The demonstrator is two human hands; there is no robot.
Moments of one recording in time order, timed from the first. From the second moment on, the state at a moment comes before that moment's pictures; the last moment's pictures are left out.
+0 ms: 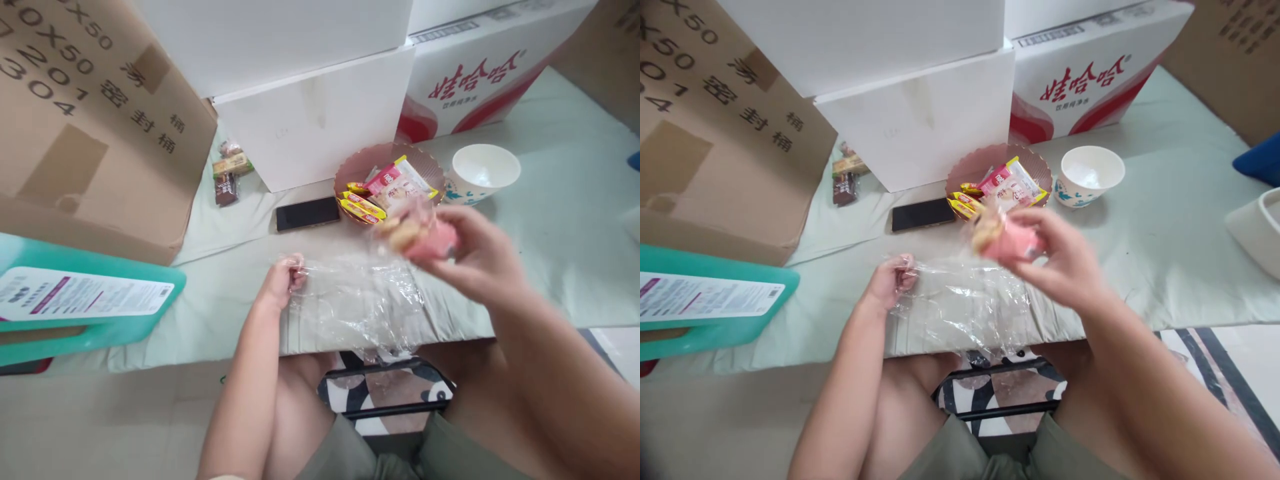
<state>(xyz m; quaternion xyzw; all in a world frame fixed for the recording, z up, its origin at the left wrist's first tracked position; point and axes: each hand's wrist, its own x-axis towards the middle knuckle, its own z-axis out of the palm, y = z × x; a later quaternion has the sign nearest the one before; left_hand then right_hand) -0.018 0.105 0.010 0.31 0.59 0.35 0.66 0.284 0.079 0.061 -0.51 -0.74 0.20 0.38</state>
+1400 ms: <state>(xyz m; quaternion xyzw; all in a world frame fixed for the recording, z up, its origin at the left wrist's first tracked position) -0.020 0.107 0.004 0.30 0.50 0.50 0.63 0.286 0.052 -0.017 -0.54 -0.53 0.51 0.41</state>
